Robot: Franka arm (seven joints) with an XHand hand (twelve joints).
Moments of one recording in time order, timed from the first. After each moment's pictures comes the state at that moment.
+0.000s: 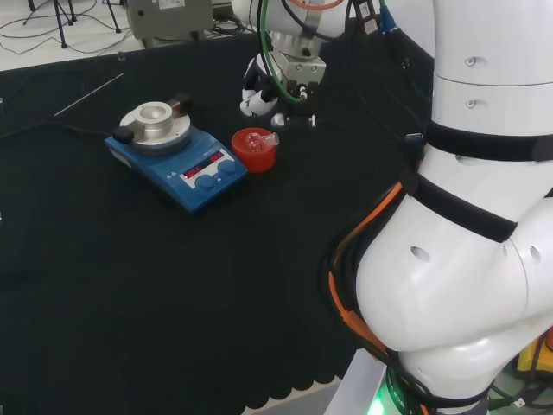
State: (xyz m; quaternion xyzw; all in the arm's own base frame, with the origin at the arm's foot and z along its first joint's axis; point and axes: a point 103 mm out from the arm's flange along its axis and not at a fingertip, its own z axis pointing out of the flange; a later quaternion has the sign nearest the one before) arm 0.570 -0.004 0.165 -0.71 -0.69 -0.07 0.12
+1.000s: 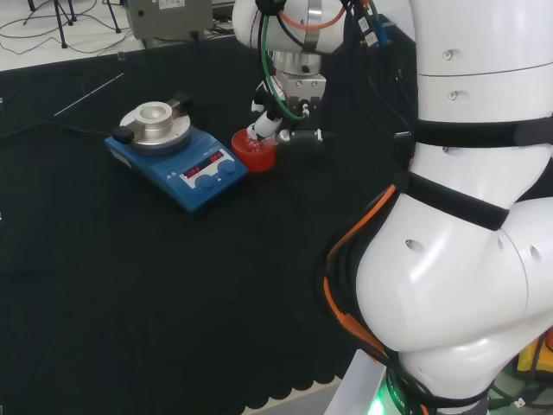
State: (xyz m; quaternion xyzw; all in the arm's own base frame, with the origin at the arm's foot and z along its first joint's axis) arm 0.566 -0.023 0.116 -0.73 -0.67 0.01 0.14
